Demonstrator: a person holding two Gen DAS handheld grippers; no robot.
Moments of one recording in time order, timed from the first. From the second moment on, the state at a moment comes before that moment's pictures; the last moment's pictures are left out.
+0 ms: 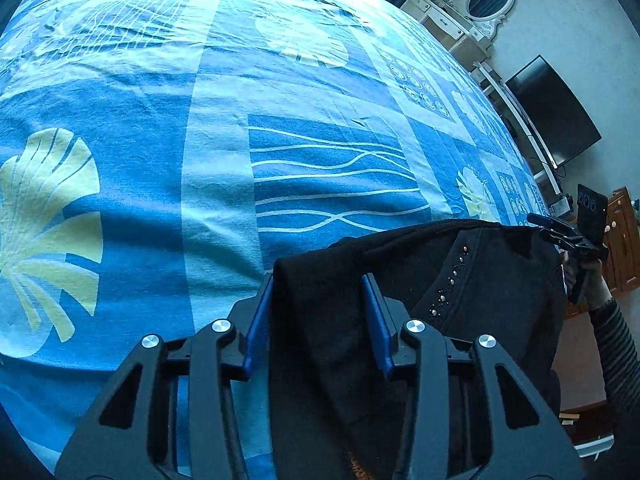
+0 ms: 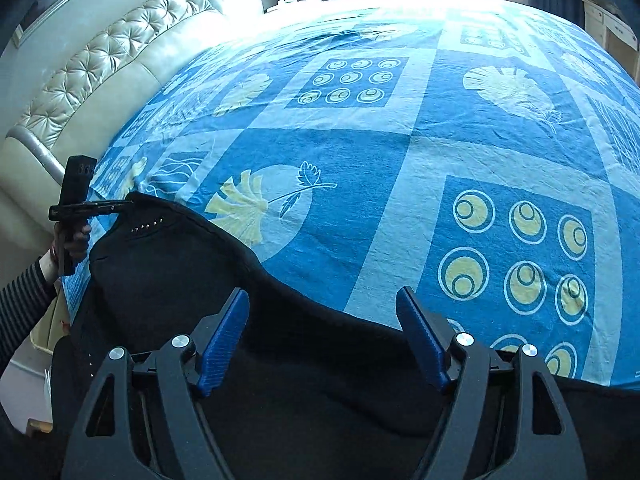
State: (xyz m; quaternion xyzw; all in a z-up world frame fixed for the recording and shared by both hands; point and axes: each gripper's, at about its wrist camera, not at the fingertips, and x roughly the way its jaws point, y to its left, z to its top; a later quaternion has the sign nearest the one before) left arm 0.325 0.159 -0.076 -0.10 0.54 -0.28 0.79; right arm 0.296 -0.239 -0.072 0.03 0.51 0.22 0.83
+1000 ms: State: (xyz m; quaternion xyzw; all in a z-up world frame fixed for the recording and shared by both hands) left arm 0.192 0.169 0.036 -0.11 0.42 -0.31 0.84; right arm 0.105 -0.186 0.010 -0.11 0.36 0.15 0.91
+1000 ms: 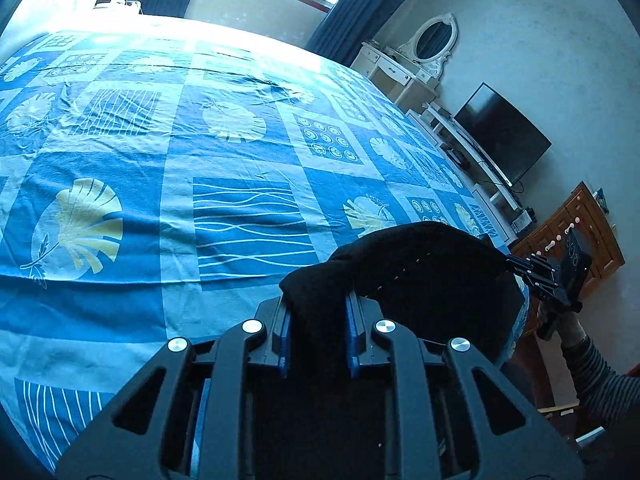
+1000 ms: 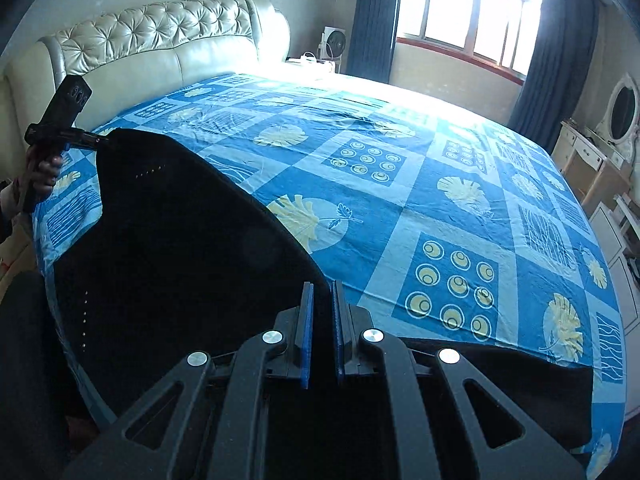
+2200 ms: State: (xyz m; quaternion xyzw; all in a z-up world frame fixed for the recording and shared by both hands) left arm 0.024 0.195 -0.063 -0.31 0.50 -0.19 0.78; right arm 0.012 -0.199 -0.118 0.42 0.45 0.20 0.76
